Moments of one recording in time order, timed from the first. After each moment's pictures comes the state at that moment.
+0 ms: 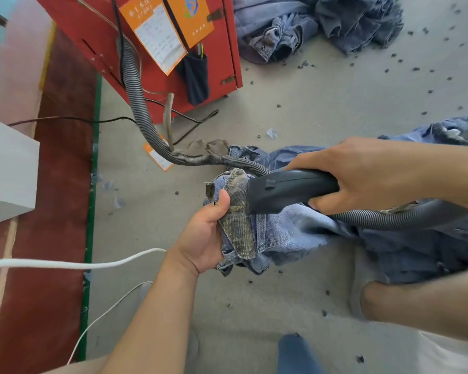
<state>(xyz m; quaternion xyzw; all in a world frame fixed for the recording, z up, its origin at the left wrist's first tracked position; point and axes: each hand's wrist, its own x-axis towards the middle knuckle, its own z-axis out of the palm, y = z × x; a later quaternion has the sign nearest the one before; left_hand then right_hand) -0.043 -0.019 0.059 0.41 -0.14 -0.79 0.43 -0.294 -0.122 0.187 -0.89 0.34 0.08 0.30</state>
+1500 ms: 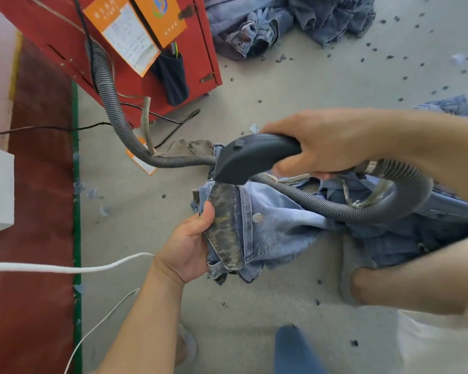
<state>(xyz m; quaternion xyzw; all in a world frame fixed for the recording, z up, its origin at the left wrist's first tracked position) -0.041 -0.007 0.057 0.40 -0.14 -0.81 0.40 -0.287 -0.149 0.186 -0.84 0.37 0.02 0.39</state>
